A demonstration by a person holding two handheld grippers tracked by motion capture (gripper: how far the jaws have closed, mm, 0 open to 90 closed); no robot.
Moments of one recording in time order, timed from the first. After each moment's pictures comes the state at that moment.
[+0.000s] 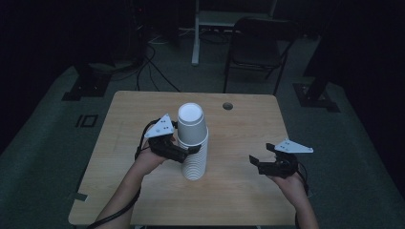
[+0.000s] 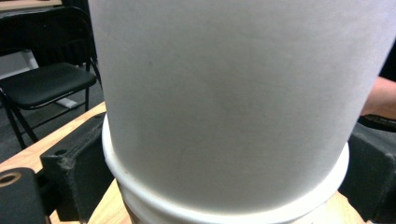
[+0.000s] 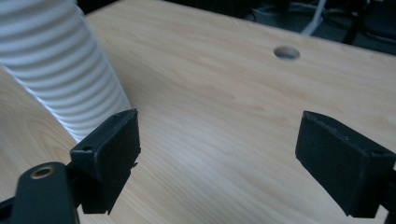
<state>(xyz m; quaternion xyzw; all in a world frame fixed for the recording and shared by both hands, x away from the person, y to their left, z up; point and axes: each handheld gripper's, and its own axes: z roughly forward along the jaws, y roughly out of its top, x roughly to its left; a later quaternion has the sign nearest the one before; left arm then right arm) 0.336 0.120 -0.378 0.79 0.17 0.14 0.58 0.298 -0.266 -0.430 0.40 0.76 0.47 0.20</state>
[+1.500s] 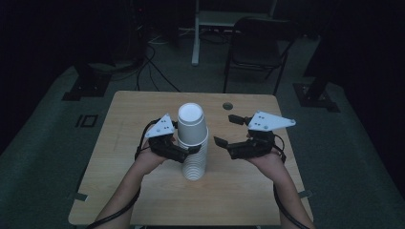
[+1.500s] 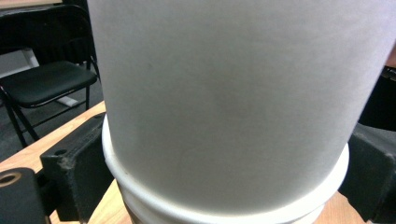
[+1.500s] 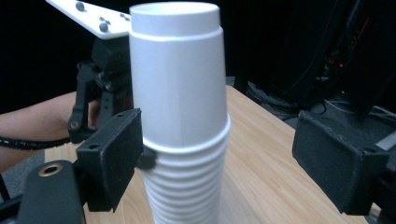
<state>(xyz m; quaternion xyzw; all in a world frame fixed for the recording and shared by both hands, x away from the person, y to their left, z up) 0.336 0.120 -0.378 0.79 0.17 0.14 0.57 0.298 -0.165 -0.311 0.21 0.77 0.57 0.18</state>
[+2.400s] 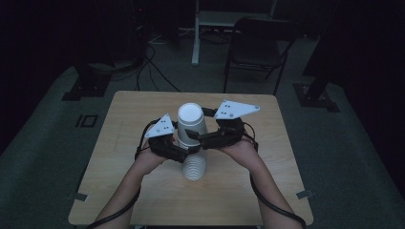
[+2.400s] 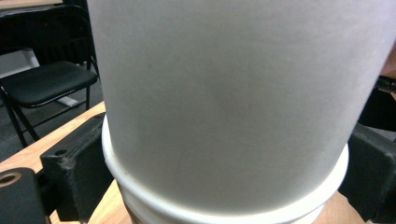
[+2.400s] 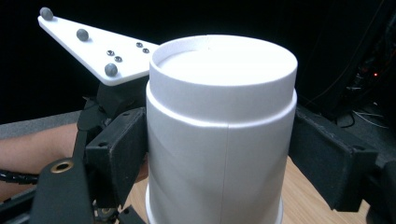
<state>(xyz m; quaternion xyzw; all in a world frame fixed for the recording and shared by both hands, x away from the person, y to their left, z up) 0.336 0.120 -0.378 0.79 0.17 0.14 0.58 0.324 -0.100 -0.302 0.17 0.79 0.57 0.16</state>
